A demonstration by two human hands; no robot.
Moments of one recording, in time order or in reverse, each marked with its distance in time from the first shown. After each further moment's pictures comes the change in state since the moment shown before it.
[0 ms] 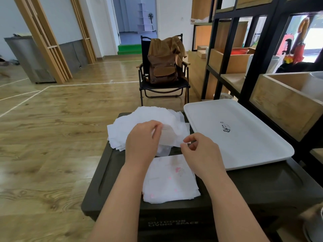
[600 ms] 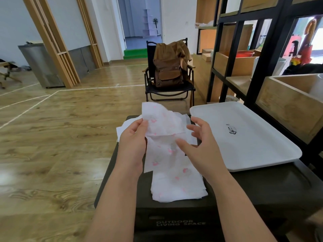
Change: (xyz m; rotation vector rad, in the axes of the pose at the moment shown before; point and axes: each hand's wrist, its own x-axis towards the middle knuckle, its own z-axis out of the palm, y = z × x) left_hand -0.006 0.012 -0.048 -0.955 -0.026 -0.702; right_hand 0.001 -0.014 0.009 0.460 -0.036 -0.129
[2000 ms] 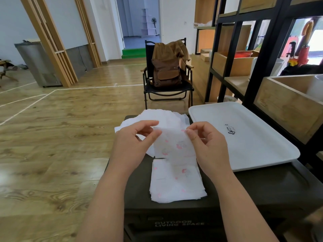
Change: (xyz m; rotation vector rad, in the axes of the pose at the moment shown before) left_hand -0.004 0.003 -0.018 0.565 -0.111 0.481; right_hand -0.001 -0.008 -0.011 -0.019 0.132 -0.250
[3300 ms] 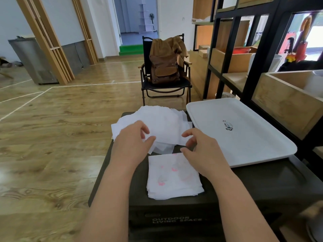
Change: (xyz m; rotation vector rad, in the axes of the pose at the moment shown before) left_hand 0.012 -0.020 0.015 0.531 -0.050 -0.096; right_hand -0.004 0.014 -0.005 -0.464 -0.280 0.189
